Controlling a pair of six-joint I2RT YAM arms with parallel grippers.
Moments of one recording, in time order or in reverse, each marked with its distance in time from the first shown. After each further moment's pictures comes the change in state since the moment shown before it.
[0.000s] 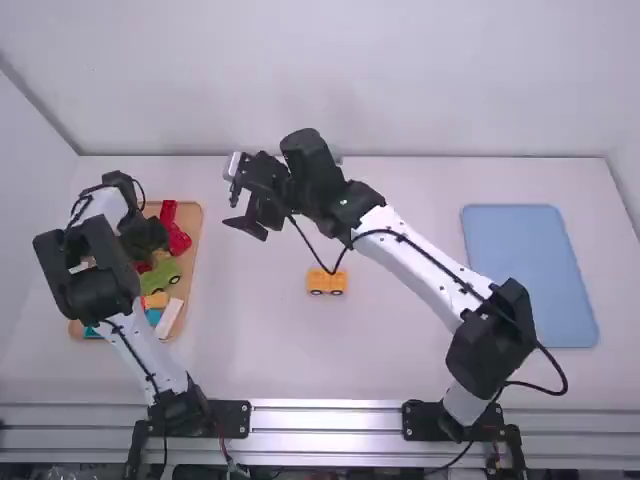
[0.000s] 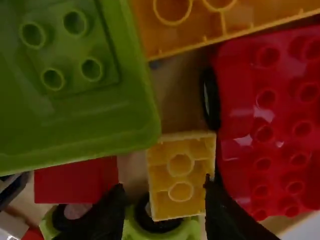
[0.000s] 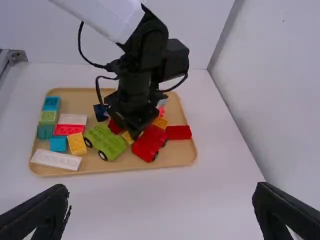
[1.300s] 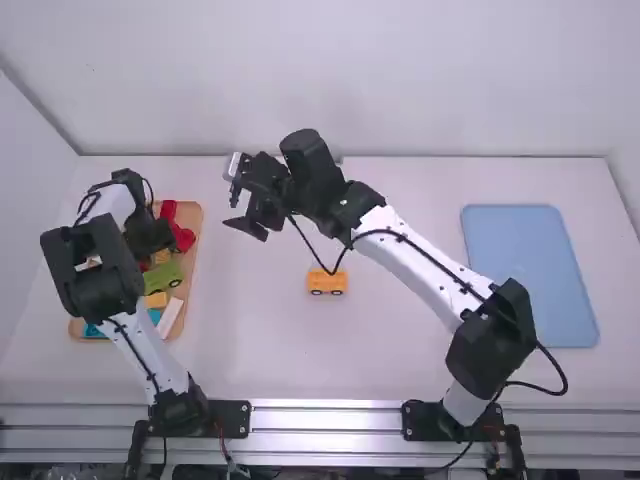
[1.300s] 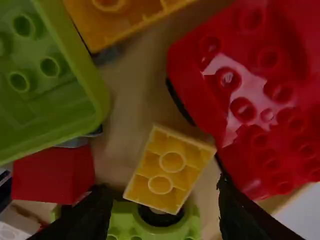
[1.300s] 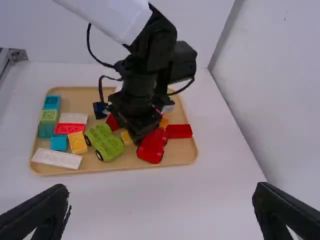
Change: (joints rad) left arm -0.035 0.001 -0.004 -0.028 -0.052 0.178; right arm 0.000 0.000 0.000 -0.006 0.005 0.000
